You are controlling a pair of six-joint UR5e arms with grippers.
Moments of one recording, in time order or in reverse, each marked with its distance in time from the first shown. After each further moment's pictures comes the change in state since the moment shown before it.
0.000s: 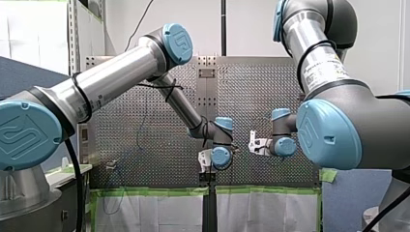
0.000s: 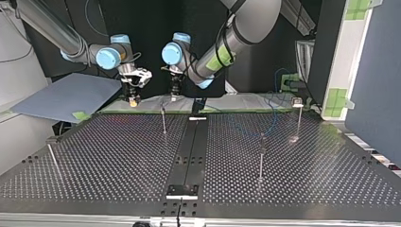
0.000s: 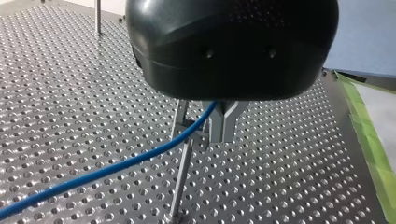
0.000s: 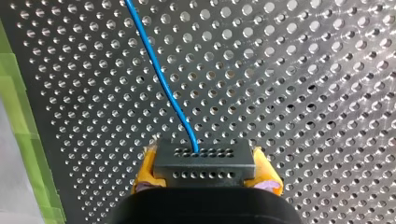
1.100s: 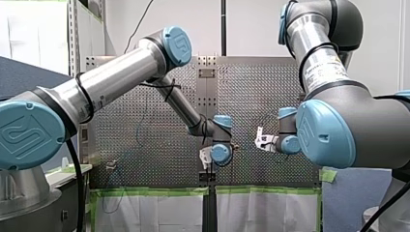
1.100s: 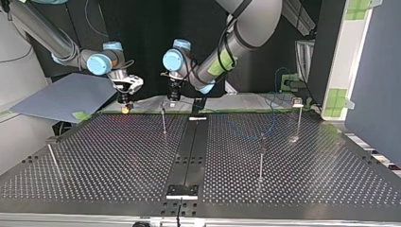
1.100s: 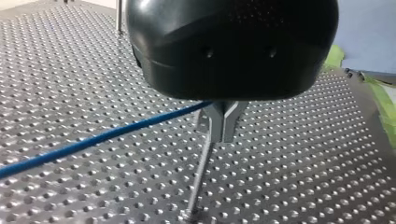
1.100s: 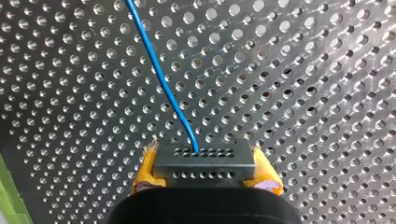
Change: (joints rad) left arm 0.027 -0.016 0.050 0.001 0.045 -0.023; right arm -0.063 0.017 -0.062 -0.003 -0.059 0.058
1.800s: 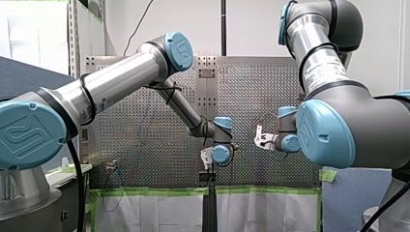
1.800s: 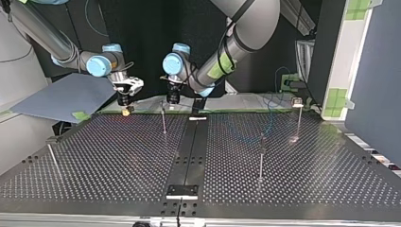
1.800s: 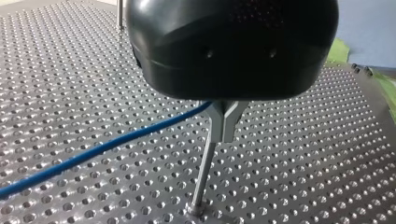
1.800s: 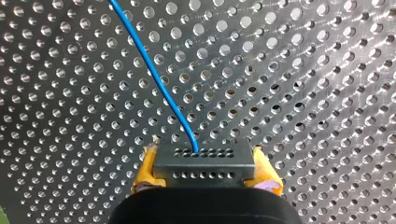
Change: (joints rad) left arm 0.013 -0.026 0.049 -0.004 0.015 0.000; right arm 0.001 0.003 -0.022 -0.001 -0.027 -0.009
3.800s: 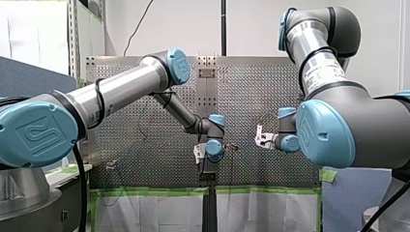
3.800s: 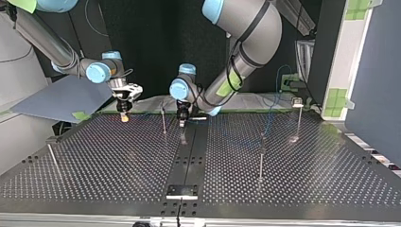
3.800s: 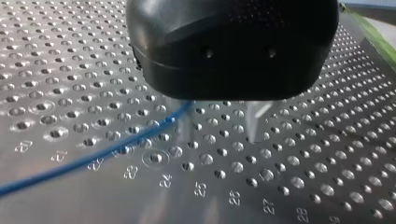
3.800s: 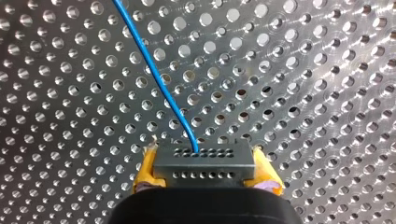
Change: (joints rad) left arm 0.109 -0.088 0.215 -0.225 0.041 0.082; right arm -0.006 0.047 -0.090 0.012 -0.014 -0.002
